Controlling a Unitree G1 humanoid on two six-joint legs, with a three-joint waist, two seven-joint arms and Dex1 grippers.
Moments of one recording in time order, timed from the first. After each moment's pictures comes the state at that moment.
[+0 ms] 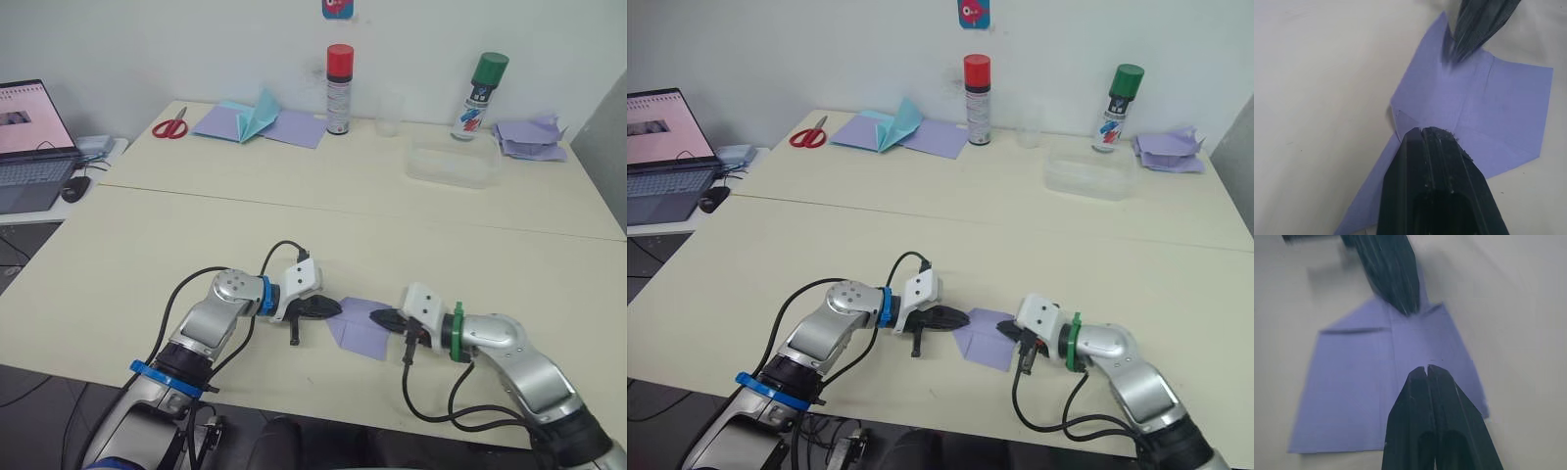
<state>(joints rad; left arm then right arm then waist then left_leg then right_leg) -0.48 0.50 -0.35 0.17 -0.13 0.28 -1.16 -0.15 -0.55 0.30 -0.25 0.09 0.34 0.80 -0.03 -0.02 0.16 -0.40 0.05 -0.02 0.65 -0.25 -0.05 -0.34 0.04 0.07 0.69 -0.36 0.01</state>
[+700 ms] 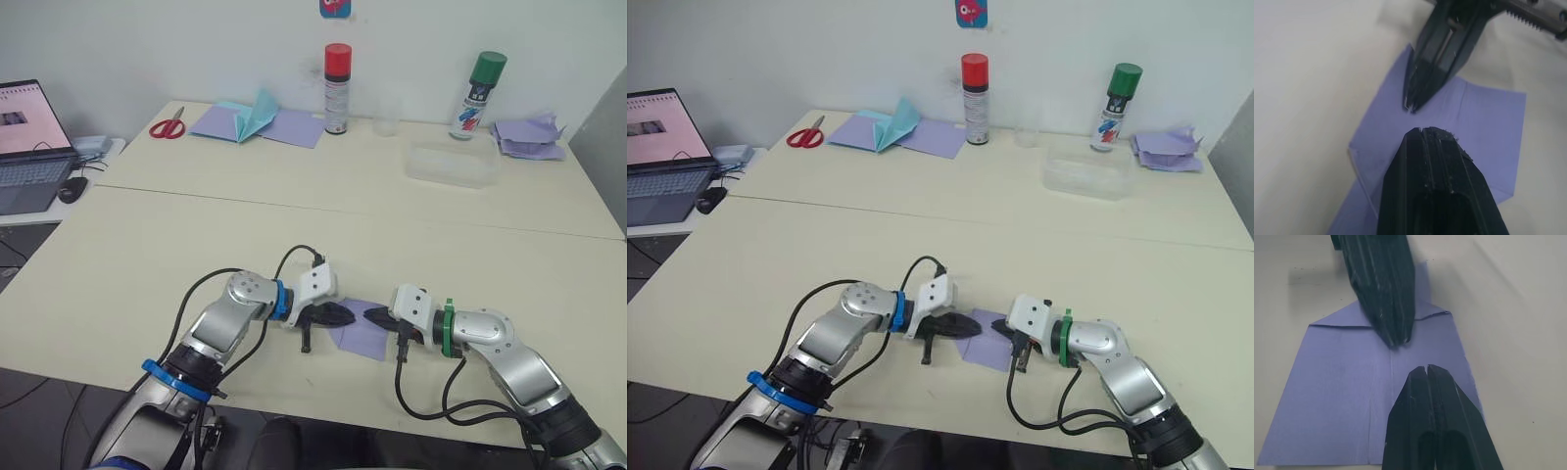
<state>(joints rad) -0.48 0.47 -0.40 0.08 -0.12 0.33 -1.17 -0.18 -0.56 0.34 -0.20 0.05 0.27 0.83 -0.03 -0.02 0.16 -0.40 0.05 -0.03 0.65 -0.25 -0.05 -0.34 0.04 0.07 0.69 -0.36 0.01</state>
